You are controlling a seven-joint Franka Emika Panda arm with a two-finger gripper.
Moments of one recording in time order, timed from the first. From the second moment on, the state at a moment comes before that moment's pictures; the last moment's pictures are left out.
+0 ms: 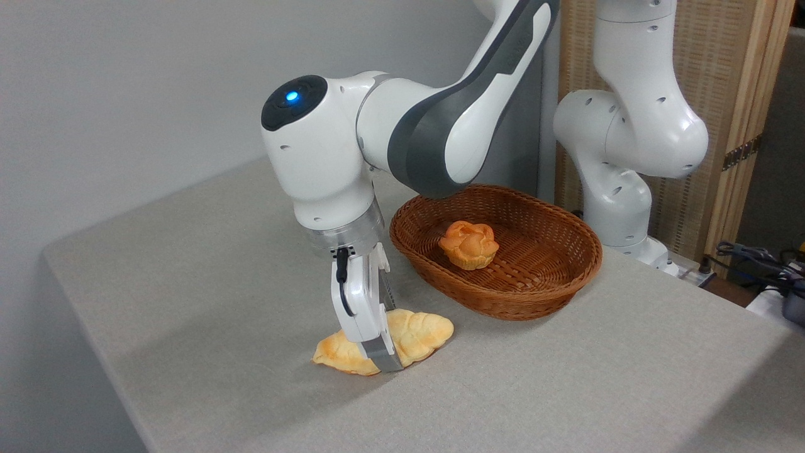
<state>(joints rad) 0.02 0.06 -0.01 -2.04 -0.05 1.92 1.47</state>
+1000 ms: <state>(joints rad) 0.02 0.01 -0.01 -2.03 -0.06 1.92 1.47</state>
